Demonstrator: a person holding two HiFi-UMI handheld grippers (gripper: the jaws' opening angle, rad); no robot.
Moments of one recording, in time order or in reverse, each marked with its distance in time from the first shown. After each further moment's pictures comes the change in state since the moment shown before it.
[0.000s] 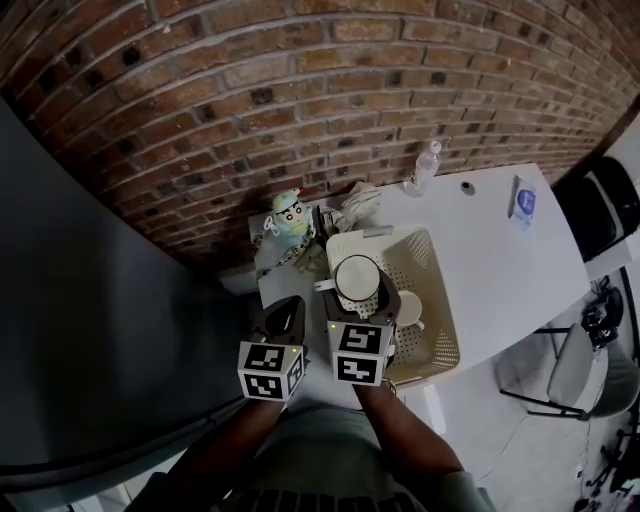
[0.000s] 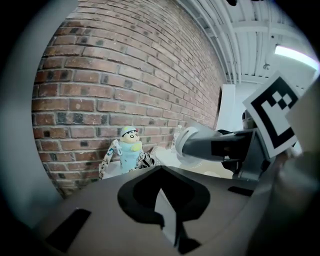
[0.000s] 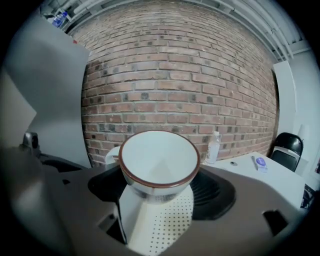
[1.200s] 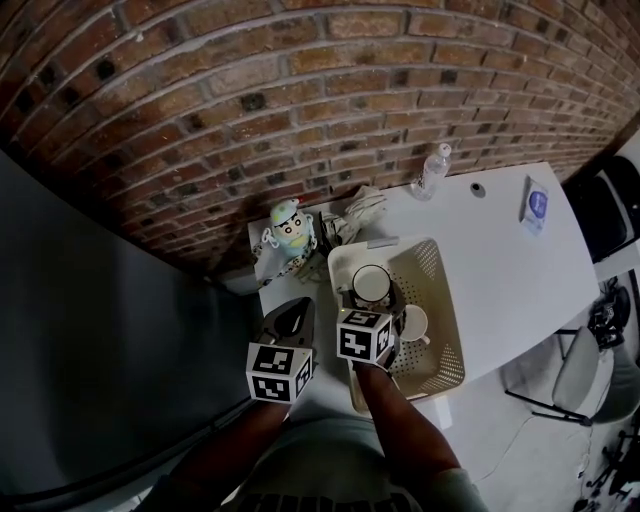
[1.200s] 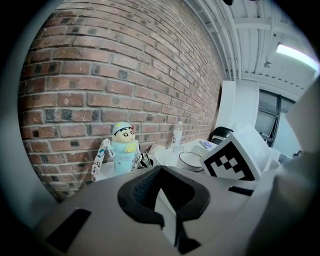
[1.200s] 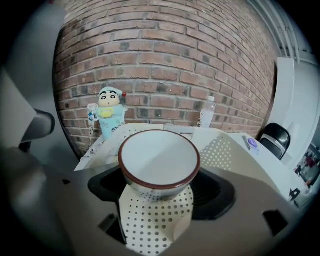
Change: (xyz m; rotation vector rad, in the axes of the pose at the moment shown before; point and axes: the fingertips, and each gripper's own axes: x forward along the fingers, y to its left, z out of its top) left arm 0.043 -0.001 0.006 0.009 0.039 -0.025; right arm 0.078 -0.051 -0.098 0.005 0.299 -0.151
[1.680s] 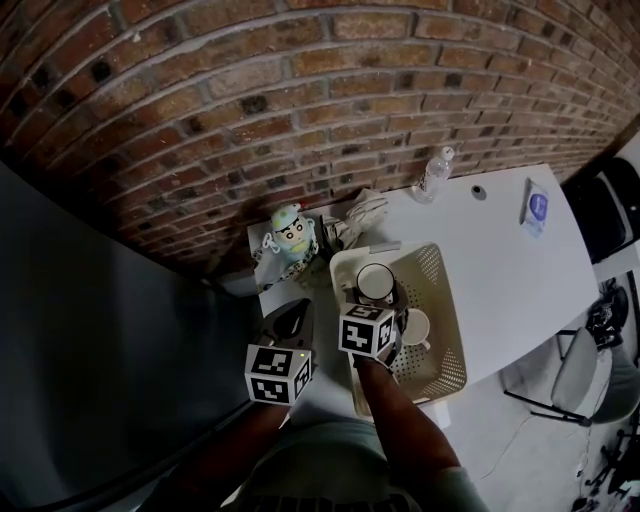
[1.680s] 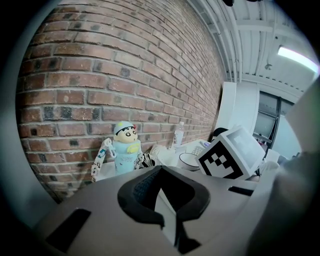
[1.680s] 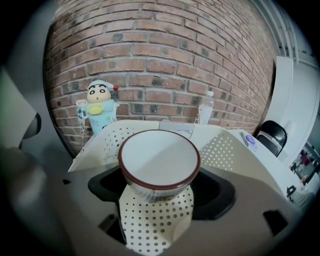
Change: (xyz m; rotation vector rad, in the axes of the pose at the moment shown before) left arm 0.006 0.011 0.002 -0.015 0.003 -0.010; right arm 0.017 -0.006 0.001 0.031 0.058 -0.038
